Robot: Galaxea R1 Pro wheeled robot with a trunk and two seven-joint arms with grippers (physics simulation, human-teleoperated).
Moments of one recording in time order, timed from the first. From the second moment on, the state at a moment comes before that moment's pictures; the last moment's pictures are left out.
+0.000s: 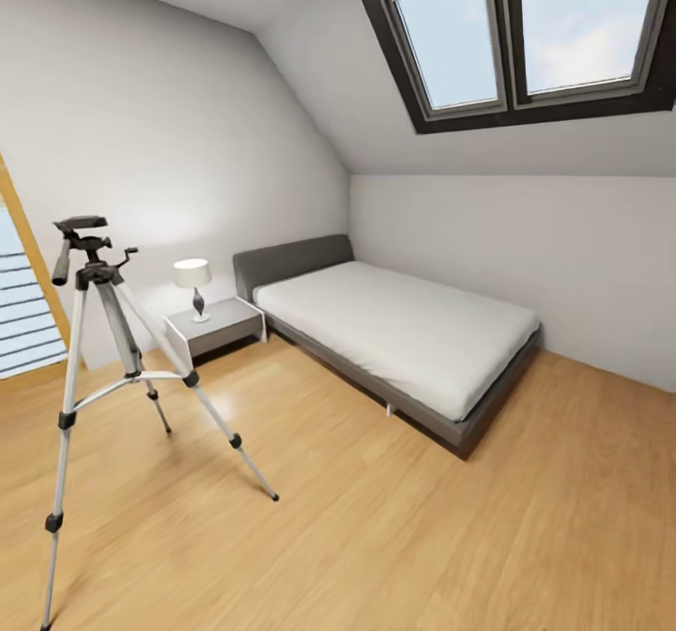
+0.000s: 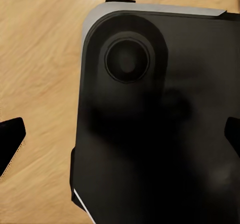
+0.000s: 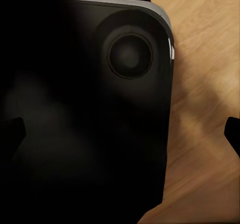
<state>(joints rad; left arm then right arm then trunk) 0.01 0.01 0.03 -0.05 0.09 -0.04 0.00 0.00 0.00 0.01 -0.01 0.01 -0.08 -0.01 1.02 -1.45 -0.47</state>
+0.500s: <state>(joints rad) 0.01 0.01 0.03 -0.05 0.09 -0.04 0.00 0.00 0.00 0.01 -0.01 0.01 -0.08 -0.01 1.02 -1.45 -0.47</state>
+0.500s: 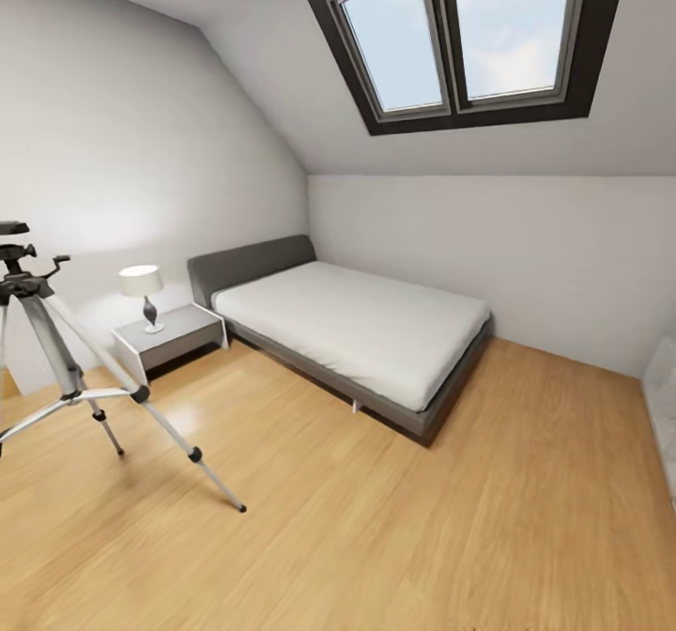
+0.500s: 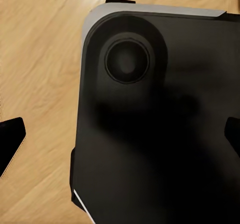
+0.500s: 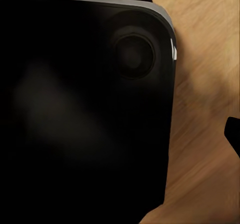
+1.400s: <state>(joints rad) 0.01 0.01 0.03 -0.05 0.09 -0.04 0.00 0.00 0.00 0.01 -0.01 0.01 -0.08 -0.01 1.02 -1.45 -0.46</state>
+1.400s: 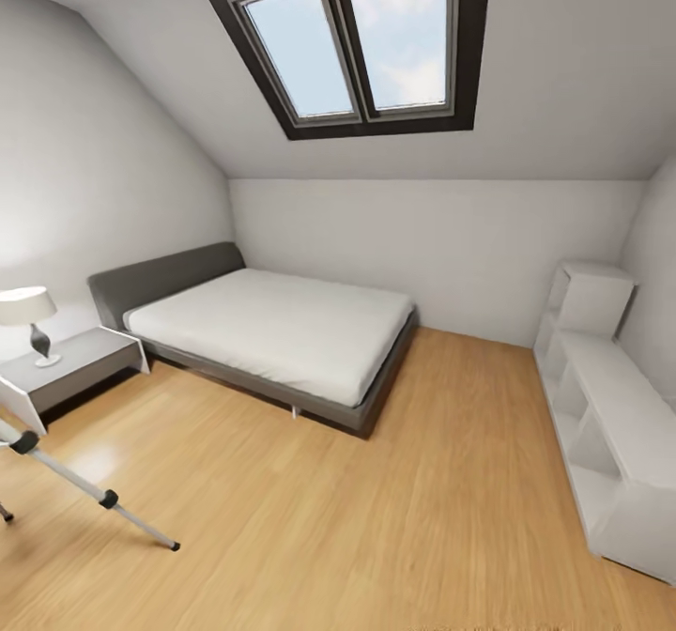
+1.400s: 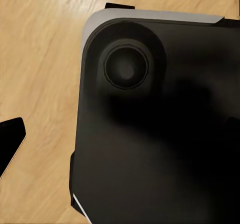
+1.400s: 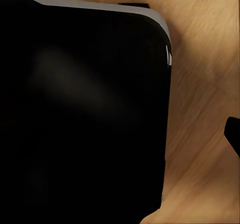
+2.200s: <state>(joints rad) 0.01 0.01 0.03 -0.05 0.09 -0.04 0.00 0.00 0.00 0.01 -0.01 0.01 -0.08 -0.01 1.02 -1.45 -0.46</state>
